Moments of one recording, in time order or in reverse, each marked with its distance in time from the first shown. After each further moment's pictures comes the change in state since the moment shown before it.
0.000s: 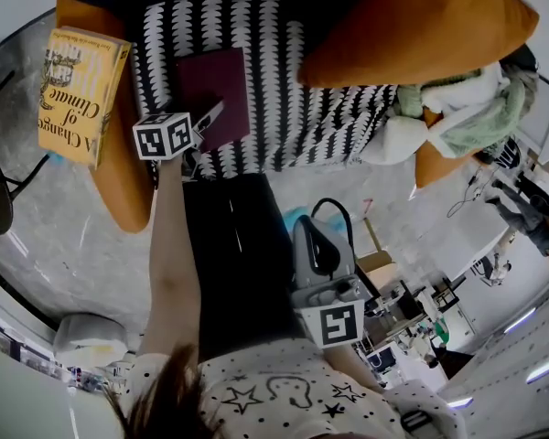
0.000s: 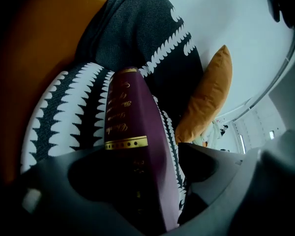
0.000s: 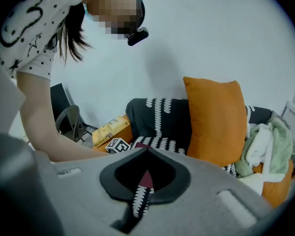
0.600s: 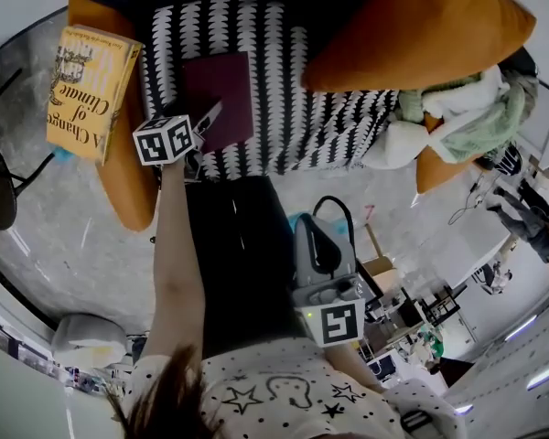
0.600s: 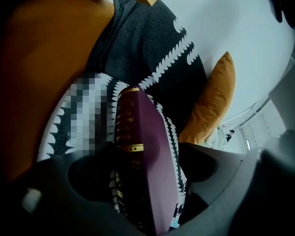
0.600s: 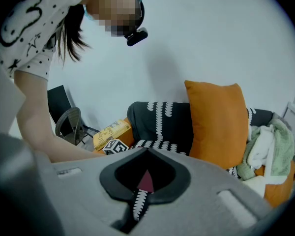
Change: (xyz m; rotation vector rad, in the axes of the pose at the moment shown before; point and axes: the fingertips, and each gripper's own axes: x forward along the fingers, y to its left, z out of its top) left arm -0.021 0.004 0.014 -0.034 -0.054 0.077; right arm -0.002 0.000 0.013 0.000 -0.029 0.013
